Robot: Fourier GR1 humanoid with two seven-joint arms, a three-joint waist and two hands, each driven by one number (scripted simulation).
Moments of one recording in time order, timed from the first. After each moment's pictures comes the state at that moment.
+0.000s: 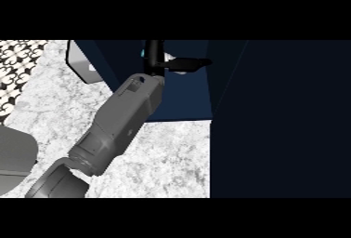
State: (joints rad) left arm -1.18 0.00 -0.23 -0.35 0.54 0.49 -0.59; right arm 0.89 -0.17 -0.27 -2.37 -0.37 0.64 -0.33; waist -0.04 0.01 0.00
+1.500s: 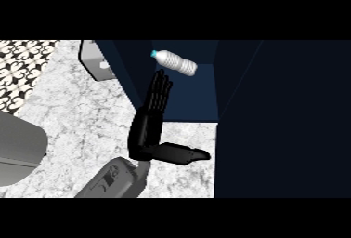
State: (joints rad) left arm -0.41 0.10 -0.59 -1.43 0.51 0.51 -0.37; right arm 0.88 -0.15 -0.12 -2.39 -0.36 0.63 -0.24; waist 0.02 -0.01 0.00
